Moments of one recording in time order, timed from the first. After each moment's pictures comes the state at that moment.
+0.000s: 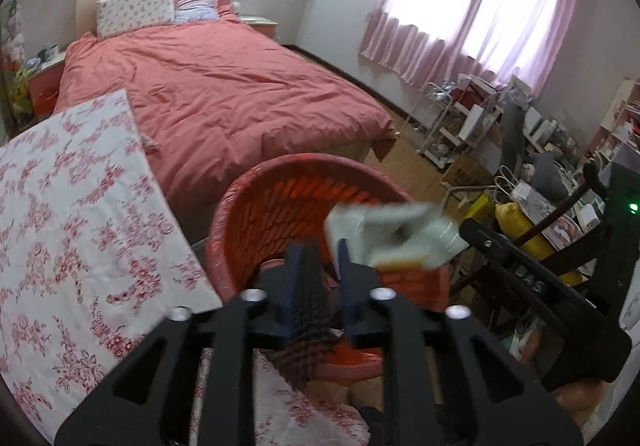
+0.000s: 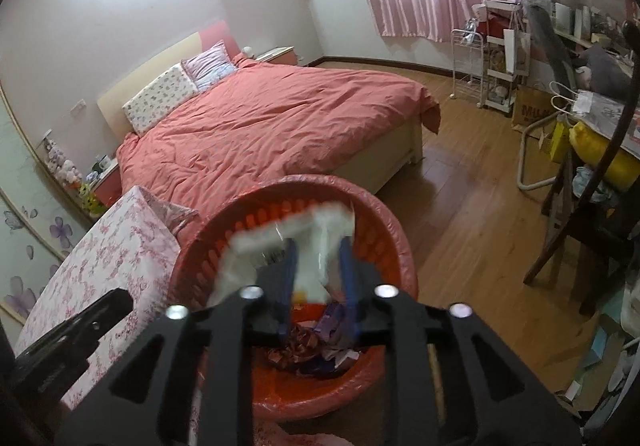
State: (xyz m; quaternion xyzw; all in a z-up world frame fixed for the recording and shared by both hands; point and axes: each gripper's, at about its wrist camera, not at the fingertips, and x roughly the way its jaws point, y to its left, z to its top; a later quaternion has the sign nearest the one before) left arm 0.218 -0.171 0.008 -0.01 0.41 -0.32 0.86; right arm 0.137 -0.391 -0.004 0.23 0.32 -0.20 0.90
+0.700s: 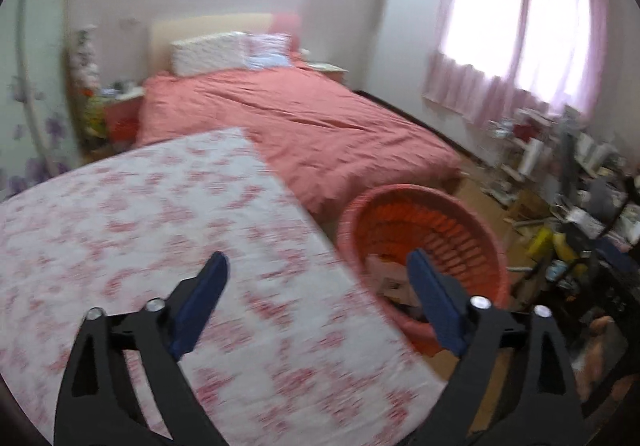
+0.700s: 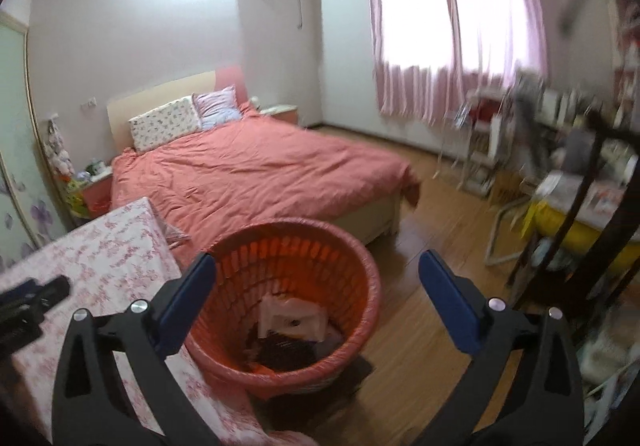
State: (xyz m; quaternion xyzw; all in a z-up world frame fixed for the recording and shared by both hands) left arm 0.159 -0.075 0.046 0.02 0.32 -0.17 0.93; right arm 0.060 -0.317 0.049 0.09 0.22 -0.25 0.94
